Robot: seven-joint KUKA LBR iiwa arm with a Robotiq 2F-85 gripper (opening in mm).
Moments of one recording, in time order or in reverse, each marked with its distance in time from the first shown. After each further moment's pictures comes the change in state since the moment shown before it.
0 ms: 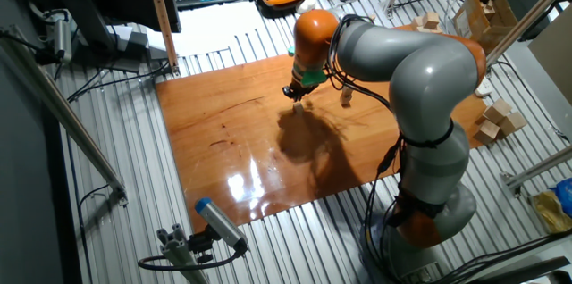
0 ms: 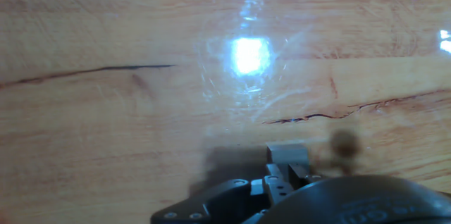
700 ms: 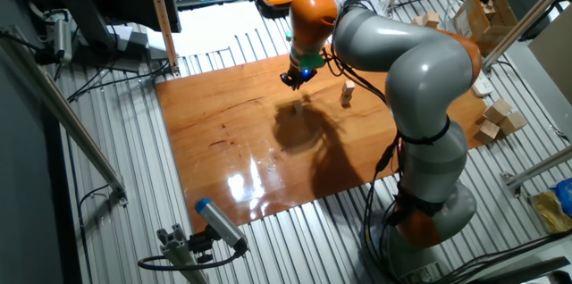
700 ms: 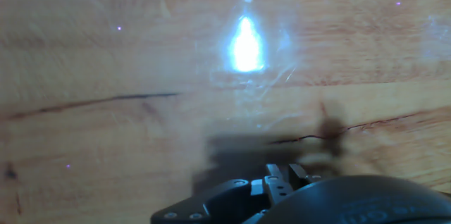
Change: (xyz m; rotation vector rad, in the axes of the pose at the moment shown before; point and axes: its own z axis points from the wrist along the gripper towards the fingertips) arm -0.025 0.002 -0.033 0.002 0.026 -0.005
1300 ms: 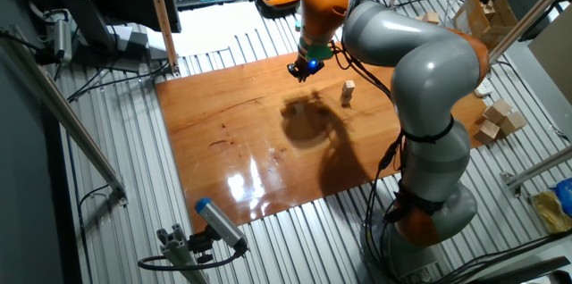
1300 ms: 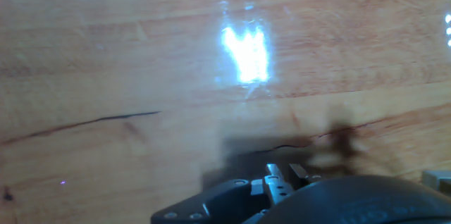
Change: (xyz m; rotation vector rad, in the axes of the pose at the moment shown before) arm -0.019 -0.019 -0.024 -0.018 0.000 0.086
